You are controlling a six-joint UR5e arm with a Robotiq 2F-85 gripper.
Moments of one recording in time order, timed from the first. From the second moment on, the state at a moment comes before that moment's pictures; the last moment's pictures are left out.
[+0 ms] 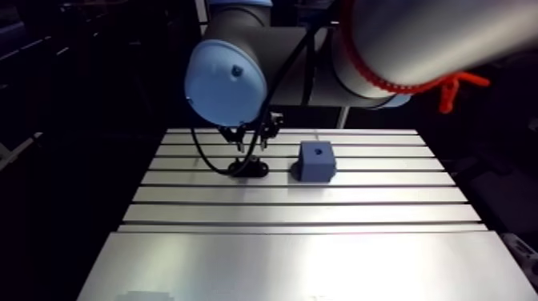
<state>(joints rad) -0.03 -1.25 1.95 -2.42 -1.56 -1.75</state>
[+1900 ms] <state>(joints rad) -0.03 -1.21 1.97 -2.46 -1.56 -1.77</state>
